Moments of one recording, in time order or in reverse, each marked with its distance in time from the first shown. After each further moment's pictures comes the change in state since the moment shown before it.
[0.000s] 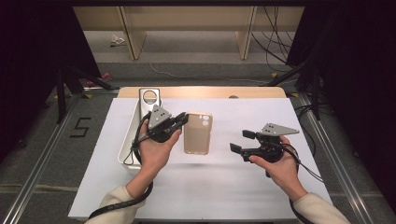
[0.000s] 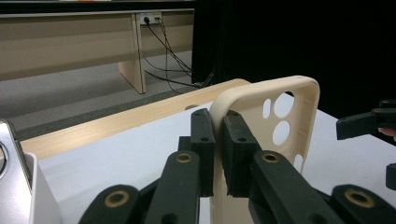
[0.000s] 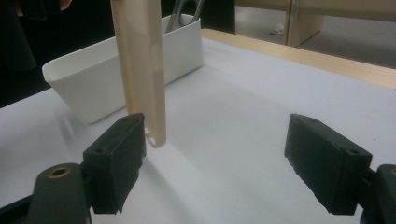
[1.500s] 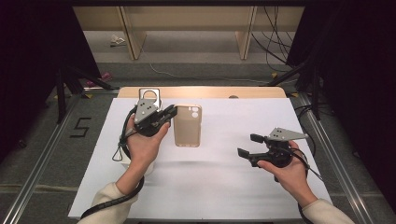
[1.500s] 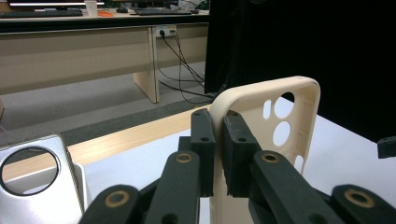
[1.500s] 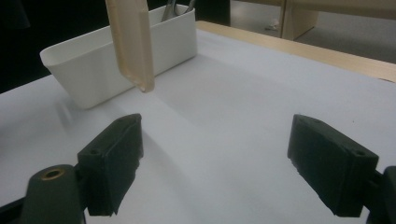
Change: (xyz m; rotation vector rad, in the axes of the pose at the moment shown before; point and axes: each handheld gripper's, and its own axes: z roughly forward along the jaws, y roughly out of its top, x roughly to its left) left arm 0.021 0.015 -0.016 -0.040 0.047 0.007; right arm -0.003 -0.010 -0.022 0.022 -0.022 -0.015
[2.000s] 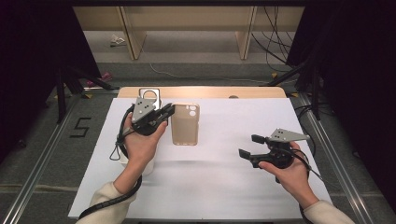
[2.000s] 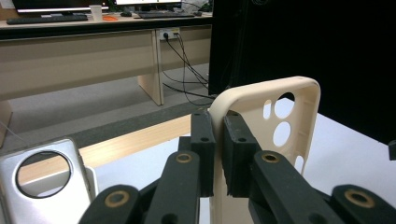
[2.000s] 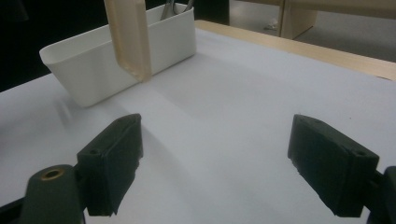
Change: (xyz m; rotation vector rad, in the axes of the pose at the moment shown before) left arm 0.005 0.004 -0.004 -0.008 0.015 0.019; right arm 0.000 -0.002 -0.003 0.002 -0.004 0.000
